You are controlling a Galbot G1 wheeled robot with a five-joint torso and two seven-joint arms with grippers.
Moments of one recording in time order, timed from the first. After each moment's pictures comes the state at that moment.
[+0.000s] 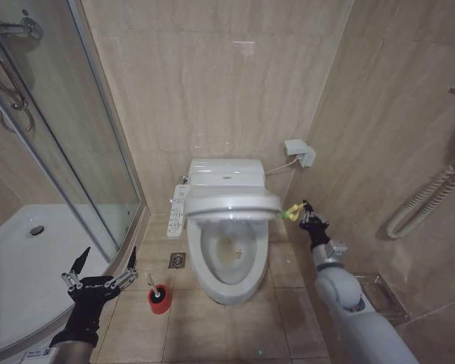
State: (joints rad) left arm 1.85 -1.37 -0.69 -2.50 -0.15 0.07 -0.11; right arm -1.08 1.14 0.48 1.76 0.39 0.05 0.25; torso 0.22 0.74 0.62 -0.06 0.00
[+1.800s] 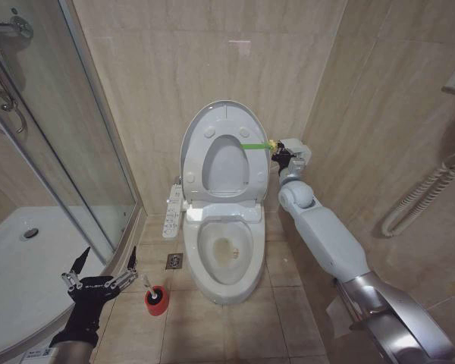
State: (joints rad) left arm 1.85 -1.37 -0.69 -2.50 -0.15 0.07 -0.11; right arm -0.31 1.18 0.07 1.27 0.54 -0.05 0.37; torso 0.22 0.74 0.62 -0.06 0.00
